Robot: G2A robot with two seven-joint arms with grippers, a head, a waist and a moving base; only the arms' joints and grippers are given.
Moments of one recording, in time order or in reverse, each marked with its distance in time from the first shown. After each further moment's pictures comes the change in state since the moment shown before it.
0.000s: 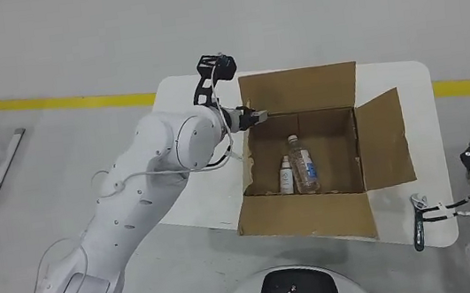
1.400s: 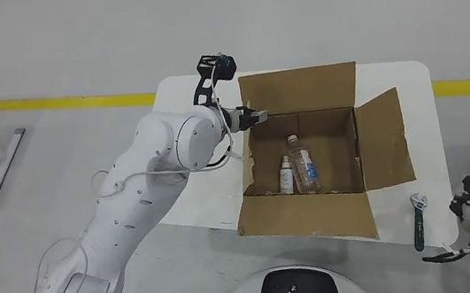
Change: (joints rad) left arm 0.000 0.000 0.000 0.000 0.000 0.000 0.000; right arm -0.164 0.012 0.085 -0.139 0.096 -0.126 0.634
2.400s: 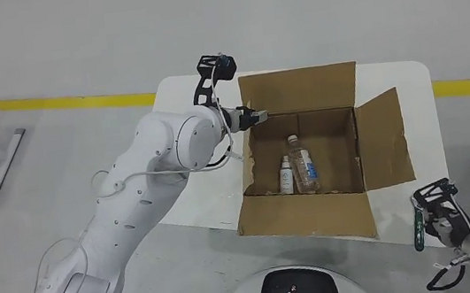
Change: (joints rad) left arm 0.000 0.000 0.000 0.000 0.000 0.000 0.000; right arm 0.114 0.026 -0.046 0.012 0.036 -0.277 0.487
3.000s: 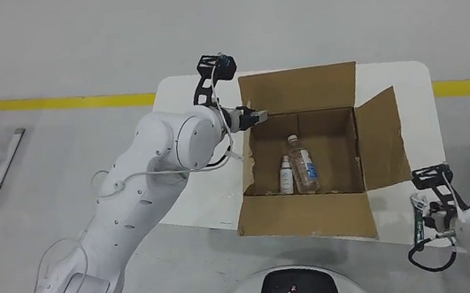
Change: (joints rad) left arm 0.000 0.000 0.000 0.000 0.000 0.000 0.000; right arm 0.196 -0.010 -0.131 0.070 -0.045 0.268 0.409
